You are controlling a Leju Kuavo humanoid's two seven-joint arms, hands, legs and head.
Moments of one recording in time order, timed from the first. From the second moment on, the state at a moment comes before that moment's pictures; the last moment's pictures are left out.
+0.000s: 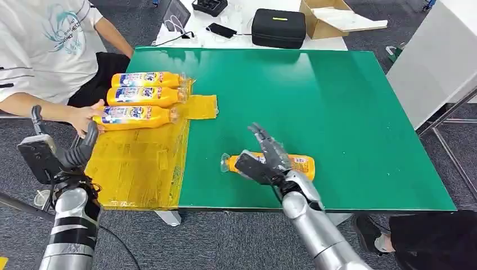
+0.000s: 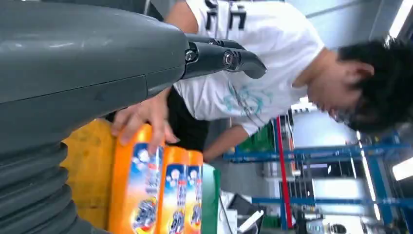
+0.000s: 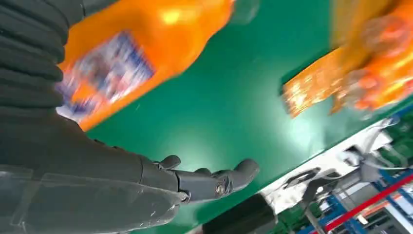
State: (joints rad) left arm -0.34 -0.09 0.10 -1.10 -0.15 0.37 -0.70; right arm -0.37 0.01 0.42 -1.12 0.64 -0.11 -0.13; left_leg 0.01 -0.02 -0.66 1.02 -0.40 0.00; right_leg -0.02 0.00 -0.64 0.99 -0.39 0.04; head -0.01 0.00
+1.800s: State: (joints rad) left arm -0.38 -0.19 0.06 -0.92 -0.24 0.26 -0.70; right arm -0.42 -0.30 0.63 -1.05 0.57 0.10 -0.02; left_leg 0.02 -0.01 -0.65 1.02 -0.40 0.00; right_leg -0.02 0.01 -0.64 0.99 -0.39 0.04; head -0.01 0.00
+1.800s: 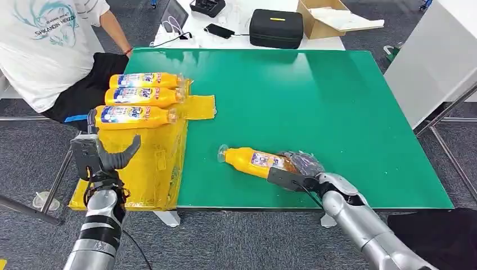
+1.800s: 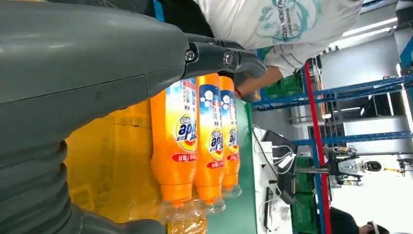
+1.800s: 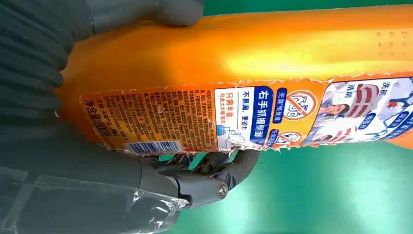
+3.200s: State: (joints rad) left arm -0.27 -0.21 -0.18 -1.07 0.49 -0.51 -0.38; right arm -0.06 0.18 0.10 -1.30 0.40 -0.54 -0.69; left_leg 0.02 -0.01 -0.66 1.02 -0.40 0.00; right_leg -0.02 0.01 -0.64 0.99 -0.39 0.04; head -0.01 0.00
